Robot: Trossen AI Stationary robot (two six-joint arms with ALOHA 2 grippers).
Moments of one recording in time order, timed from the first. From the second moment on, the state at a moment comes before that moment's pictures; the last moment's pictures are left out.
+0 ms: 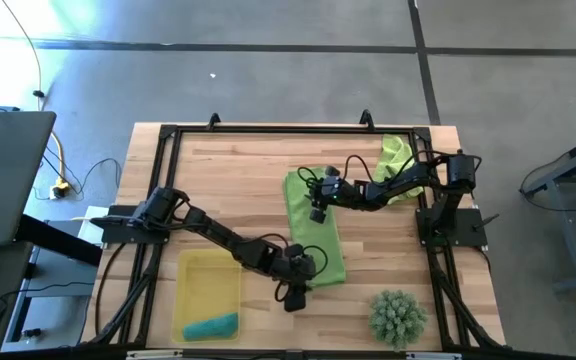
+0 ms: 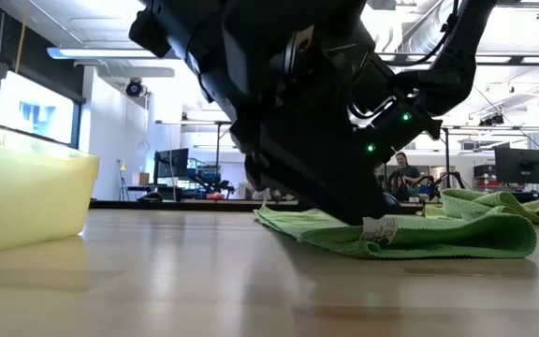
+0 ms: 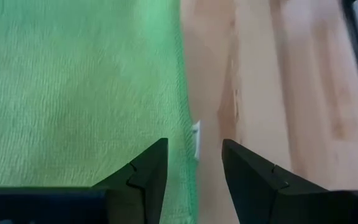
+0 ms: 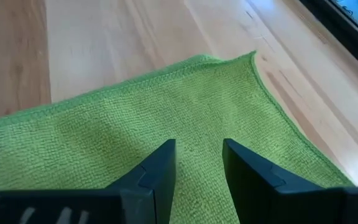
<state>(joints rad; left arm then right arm) -0.25 2.12 1.35 -0.07 -0.05 -0.45 -0.15 1.82 0.69 0.49 0.26 -0.06</state>
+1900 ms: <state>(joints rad) -0.31 2.16 1.52 -0.52 -0.28 0.22 0.42 1.50 0.52 0.06 0.02 -0.44</state>
